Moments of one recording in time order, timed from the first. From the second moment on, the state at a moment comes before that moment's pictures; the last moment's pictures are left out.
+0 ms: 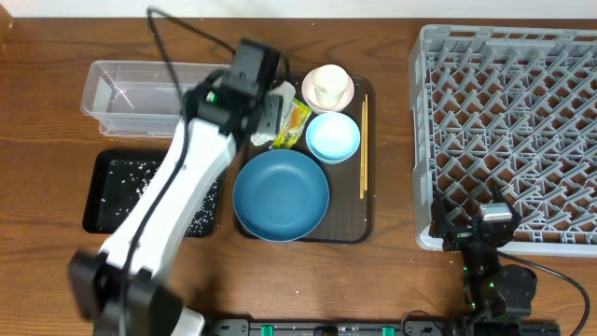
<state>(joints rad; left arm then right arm) -0.39 1.68 1.58 -0.95 -0.23 -0.19 -0.03 0.01 0.01 -0.06 -0.10 -0.05</state>
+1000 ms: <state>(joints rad) -0.38 2.09 1.59 -0.53 -0.21 -0.16 -0.03 0.01 0.01 -0.06 -0.10 -0.05</state>
